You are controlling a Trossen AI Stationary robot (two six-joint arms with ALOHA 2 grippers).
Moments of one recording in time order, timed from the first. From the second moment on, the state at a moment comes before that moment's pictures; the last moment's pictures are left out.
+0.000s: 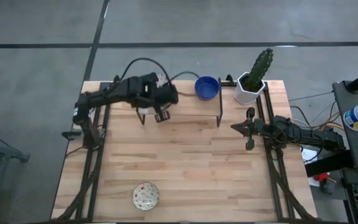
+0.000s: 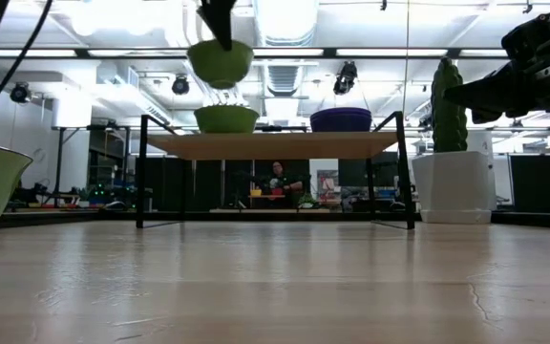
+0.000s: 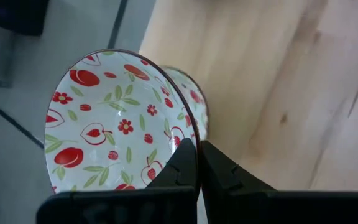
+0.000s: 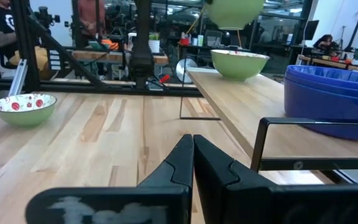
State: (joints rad) left arm 0.09 1.78 2.14 -1.54 -0.53 -0.11; right arm -0.12 0.03 0.01 0.01 0.00 -0.05
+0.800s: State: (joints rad) left arm 0.24 1.79 1.95 -1.38 -0.46 -0.02; right arm -0.12 0.03 0.01 0.01 0.00 -0.05
